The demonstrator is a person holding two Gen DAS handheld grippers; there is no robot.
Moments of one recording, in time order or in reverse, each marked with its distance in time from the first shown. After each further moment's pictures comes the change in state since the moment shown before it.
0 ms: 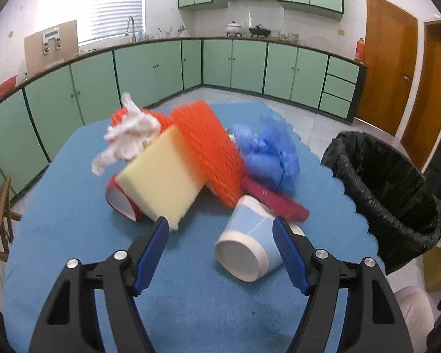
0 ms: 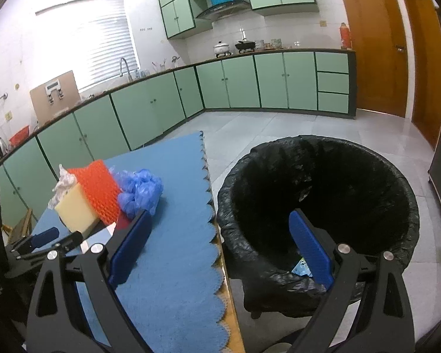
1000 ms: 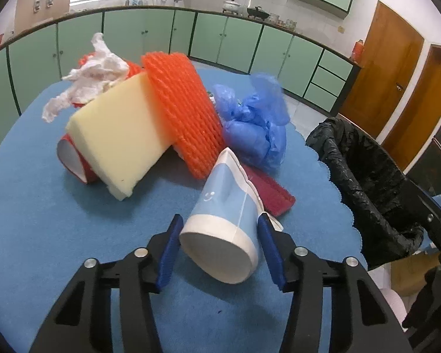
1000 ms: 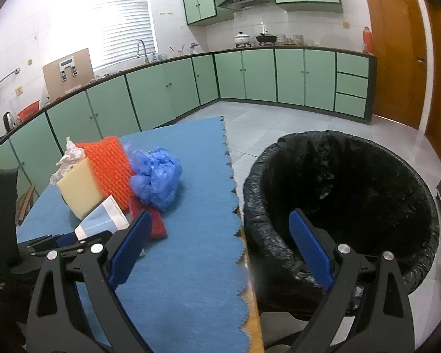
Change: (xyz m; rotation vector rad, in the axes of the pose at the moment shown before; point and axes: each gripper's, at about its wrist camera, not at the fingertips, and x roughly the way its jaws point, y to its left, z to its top) left arm 0.028 0.000 -0.020 -0.114 0.113 -0.145; right arm 0.027 0.030 -0.011 -0.094 0.044 0.049
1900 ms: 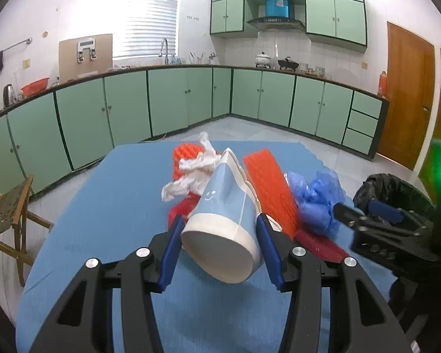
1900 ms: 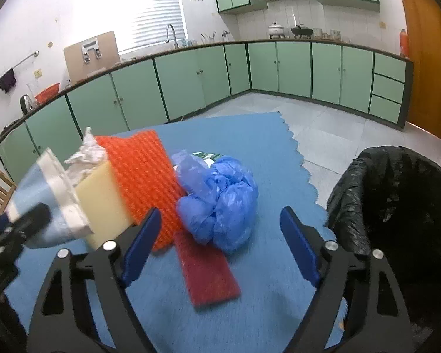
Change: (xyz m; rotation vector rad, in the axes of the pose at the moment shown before) left arm -0.065 0.049 0.033 0.031 -0.294 0.235; right arm 0.090 0.081 0.031 -0.073 0.062 0.109
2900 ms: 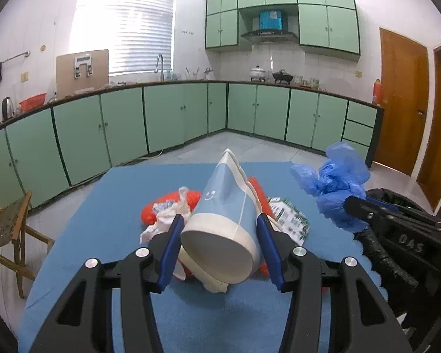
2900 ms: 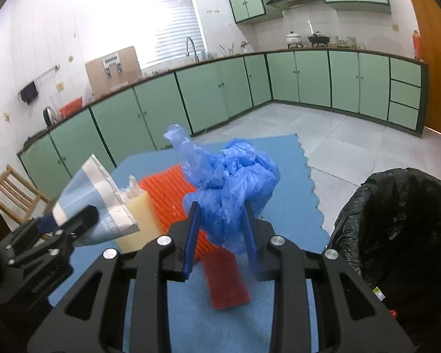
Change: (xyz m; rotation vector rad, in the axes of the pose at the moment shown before) left arm -0.016 -0.023 0.018 0.020 -0.077 -0.013; right arm -0.062 -0.010 0.031 0.012 -0.067 0.145
